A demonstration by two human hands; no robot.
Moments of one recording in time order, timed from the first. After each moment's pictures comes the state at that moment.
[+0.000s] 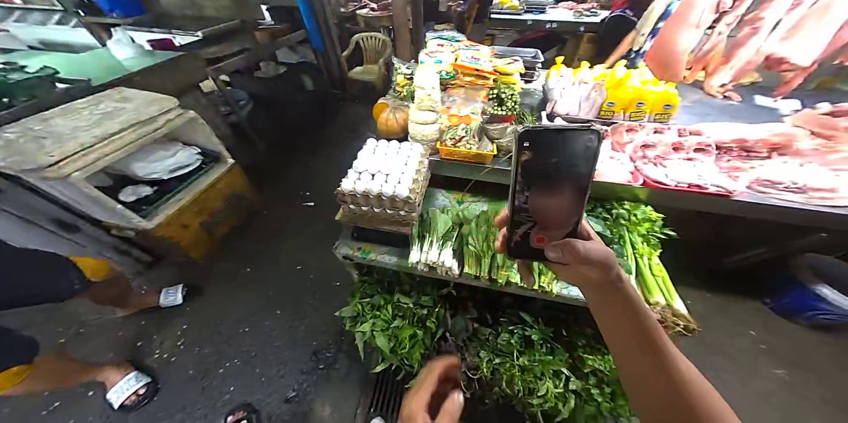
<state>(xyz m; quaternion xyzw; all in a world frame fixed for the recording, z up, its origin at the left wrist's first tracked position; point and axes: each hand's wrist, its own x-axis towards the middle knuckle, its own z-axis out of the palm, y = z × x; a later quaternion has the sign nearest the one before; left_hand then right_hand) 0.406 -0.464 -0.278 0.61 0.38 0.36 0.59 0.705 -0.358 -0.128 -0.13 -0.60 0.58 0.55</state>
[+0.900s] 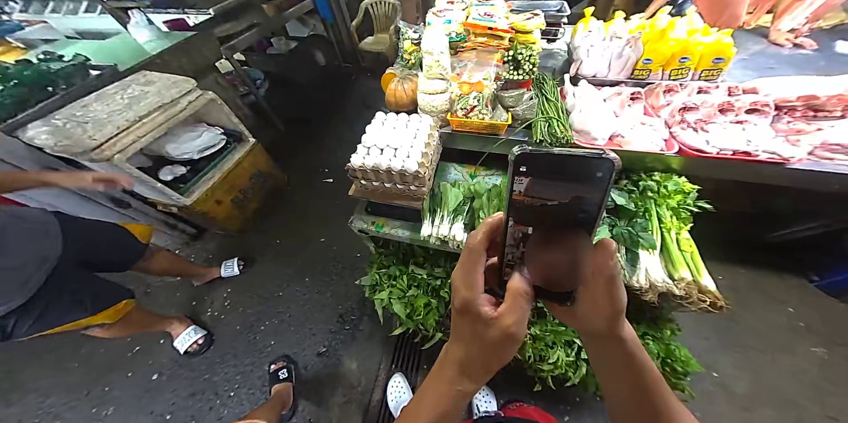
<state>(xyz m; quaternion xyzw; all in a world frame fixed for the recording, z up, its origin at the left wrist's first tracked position) 0.515 -0.398 -0.144 0.63 0.19 0.60 0.45 0.654 -0.416 -0.154 -0.14 -0.45 0.56 0.68</state>
